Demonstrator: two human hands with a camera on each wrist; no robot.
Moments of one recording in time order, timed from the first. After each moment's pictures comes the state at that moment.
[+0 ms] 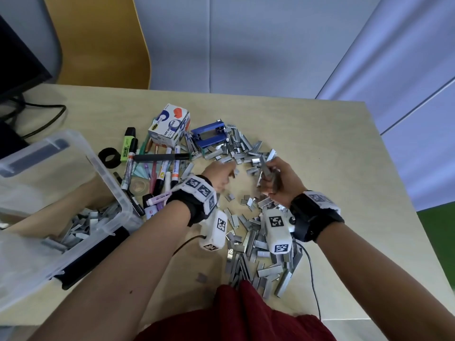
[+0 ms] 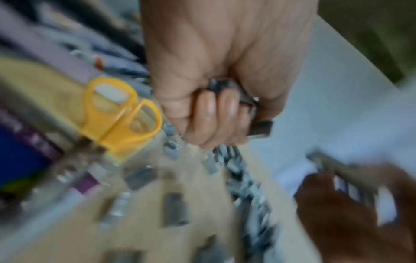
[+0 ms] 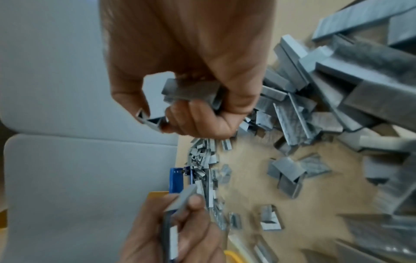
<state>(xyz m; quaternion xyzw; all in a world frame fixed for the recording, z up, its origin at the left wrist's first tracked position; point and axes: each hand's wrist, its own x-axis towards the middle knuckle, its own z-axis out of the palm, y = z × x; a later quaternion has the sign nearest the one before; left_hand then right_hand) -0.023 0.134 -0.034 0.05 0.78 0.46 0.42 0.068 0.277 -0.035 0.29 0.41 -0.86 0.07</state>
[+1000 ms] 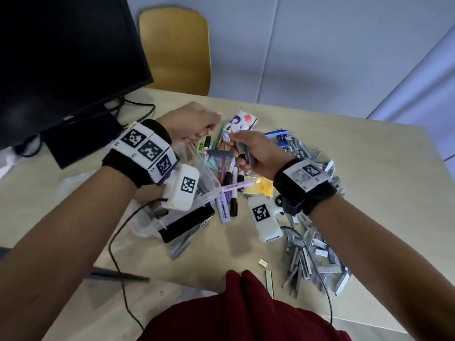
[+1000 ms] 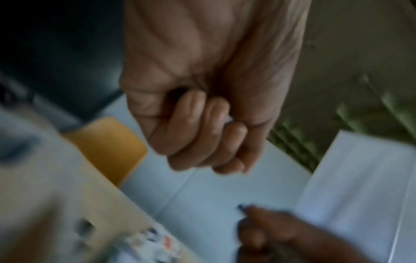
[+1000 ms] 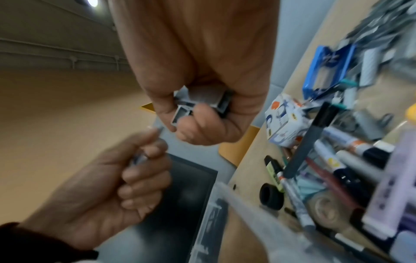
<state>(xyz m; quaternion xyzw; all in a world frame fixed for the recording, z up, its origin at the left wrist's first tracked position) -0.058 -0.063 0.122 0.13 0.84 0.44 0.28 0.001 0.089 0.068 0.09 0.64 -0.74 0.16</state>
